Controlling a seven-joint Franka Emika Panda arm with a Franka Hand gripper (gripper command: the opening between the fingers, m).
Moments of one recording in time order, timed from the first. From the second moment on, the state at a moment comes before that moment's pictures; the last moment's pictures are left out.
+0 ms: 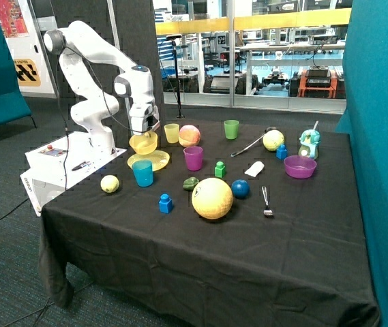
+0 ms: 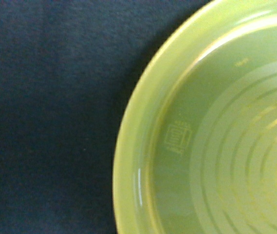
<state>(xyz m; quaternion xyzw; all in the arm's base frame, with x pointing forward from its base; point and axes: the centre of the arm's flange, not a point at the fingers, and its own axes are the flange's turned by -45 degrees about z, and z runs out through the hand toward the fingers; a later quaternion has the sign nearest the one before) 0.353 -0.062 0.364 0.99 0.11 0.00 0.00</state>
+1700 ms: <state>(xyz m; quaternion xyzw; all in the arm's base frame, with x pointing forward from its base) 0.345 -0.074 0.321 0.99 0.12 0.00 0.00</state>
